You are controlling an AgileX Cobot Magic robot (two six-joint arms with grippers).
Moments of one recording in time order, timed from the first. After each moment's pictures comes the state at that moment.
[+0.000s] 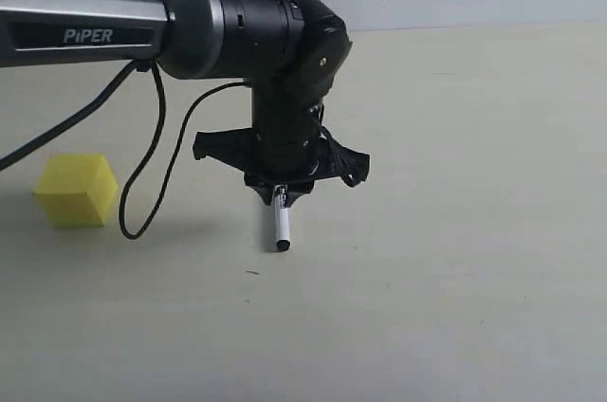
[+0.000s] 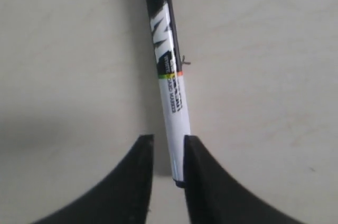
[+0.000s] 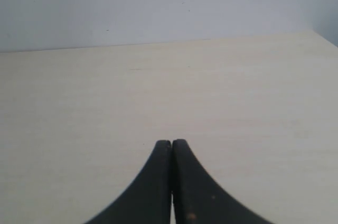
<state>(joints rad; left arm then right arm) -0.85 2.16 -1.63 0.18 1.07 -0.80 -0.14 0.00 -0.02 -0.03 0.36 0.06</state>
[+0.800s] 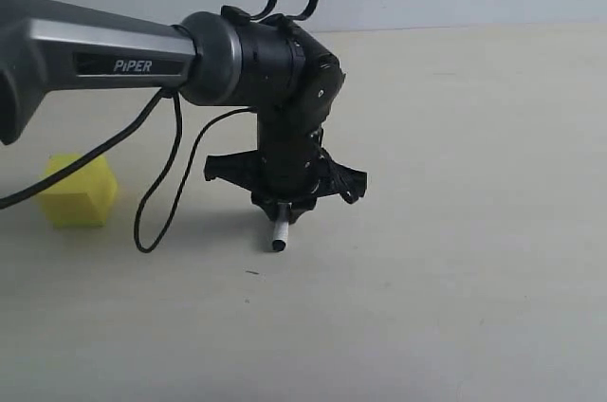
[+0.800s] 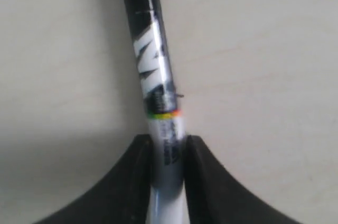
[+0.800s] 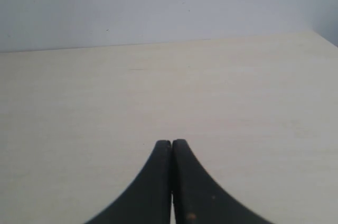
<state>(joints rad) -0.83 2.26 -1.63 0.15 0.98 -0.79 -0.14 0.00 -0.02 -0.03 0.36 0.06</state>
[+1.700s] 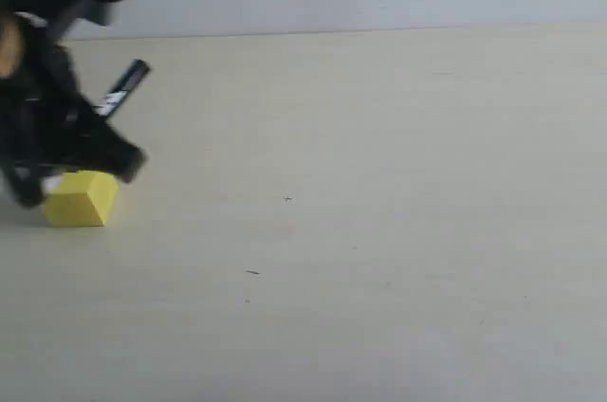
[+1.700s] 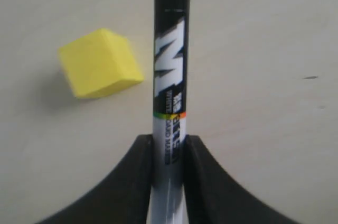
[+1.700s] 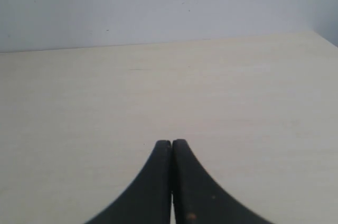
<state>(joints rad) -0.78 1.35 -1.03 0.38 1.07 -0.46 -0.14 0.00 -0.02 -0.03 0.36 0.06</state>
